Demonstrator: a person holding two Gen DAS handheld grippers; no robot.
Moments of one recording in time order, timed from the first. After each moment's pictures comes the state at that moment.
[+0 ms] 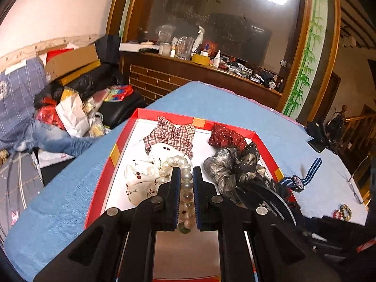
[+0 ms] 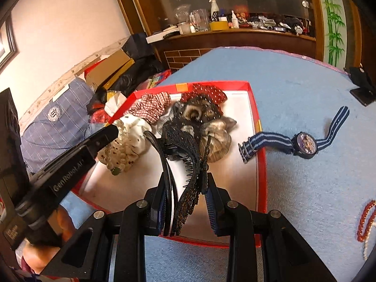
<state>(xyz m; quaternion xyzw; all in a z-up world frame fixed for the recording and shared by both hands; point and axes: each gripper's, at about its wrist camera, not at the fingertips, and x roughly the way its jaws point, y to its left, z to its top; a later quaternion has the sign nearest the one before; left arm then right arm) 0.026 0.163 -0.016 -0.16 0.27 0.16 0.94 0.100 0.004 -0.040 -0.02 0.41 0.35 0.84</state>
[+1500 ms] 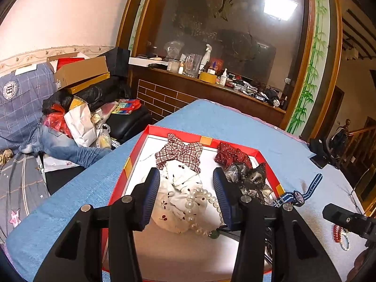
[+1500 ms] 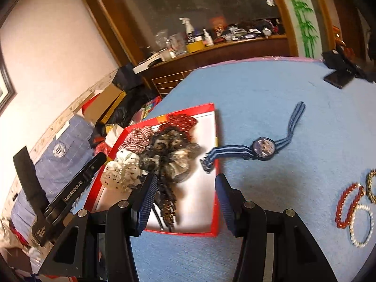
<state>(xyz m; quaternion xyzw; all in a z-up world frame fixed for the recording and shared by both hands) 0.008 0.165 -0.003 -0.16 0.22 0.19 0.94 0.104 -0.070 -0.008 0.09 0.38 0.33 0.86</state>
